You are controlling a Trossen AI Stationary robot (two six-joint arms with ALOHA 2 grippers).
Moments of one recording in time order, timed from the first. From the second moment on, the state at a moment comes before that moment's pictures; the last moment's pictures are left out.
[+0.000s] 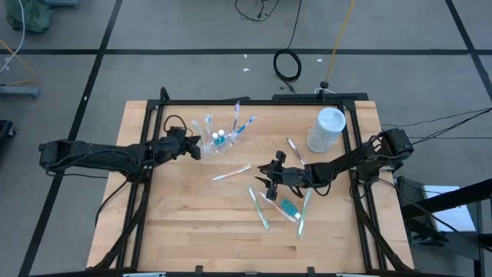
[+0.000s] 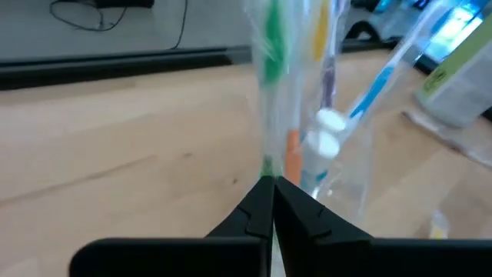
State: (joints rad) left arm 0.18 0.85 0.23 0.13 -0.51 -0.63; right arm 0.20 1.65 0.67 0.53 0.44 0.12
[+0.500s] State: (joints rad) left arm 0.15 0.85 0.24 0.10 -0.43 -0.62; right arm 0.20 1.65 0.67 0.53 0.44 0.12
